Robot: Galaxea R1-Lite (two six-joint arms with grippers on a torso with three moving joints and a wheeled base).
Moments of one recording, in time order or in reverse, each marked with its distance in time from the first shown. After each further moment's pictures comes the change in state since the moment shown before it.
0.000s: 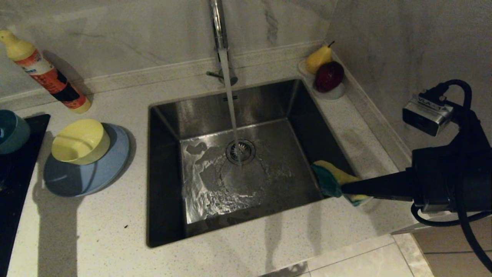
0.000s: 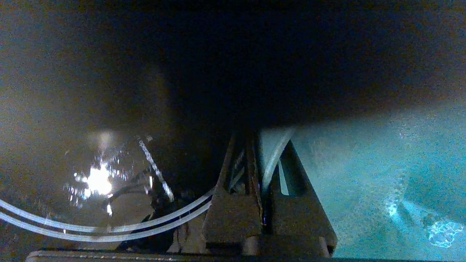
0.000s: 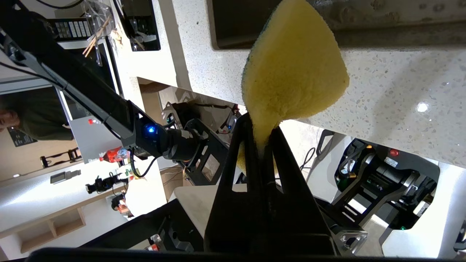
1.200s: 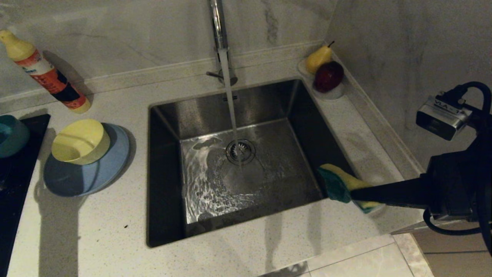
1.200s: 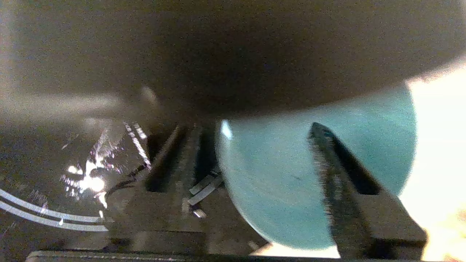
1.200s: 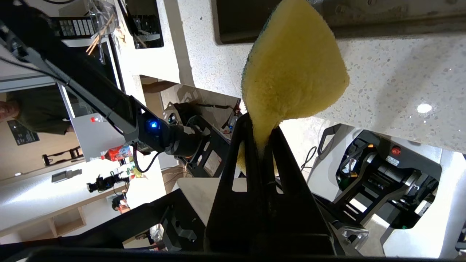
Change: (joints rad) left arm 0.000 -0.037 -0.028 0.036 0.001 -0.030; right arm 0.002 -0.051 0.037 0.003 0.002 0.003
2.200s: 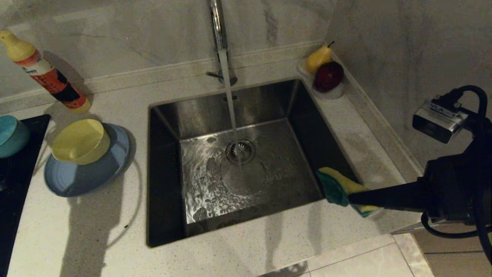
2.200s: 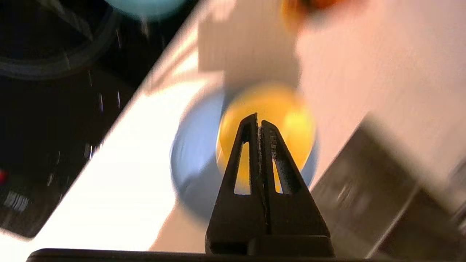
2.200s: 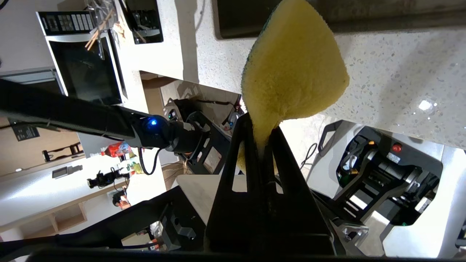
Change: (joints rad) left arm -0.118 -0.466 0.087 0.349 -0.224 0.331; right arm 0.011 0.005 0.007 -0.001 0.000 -0.001
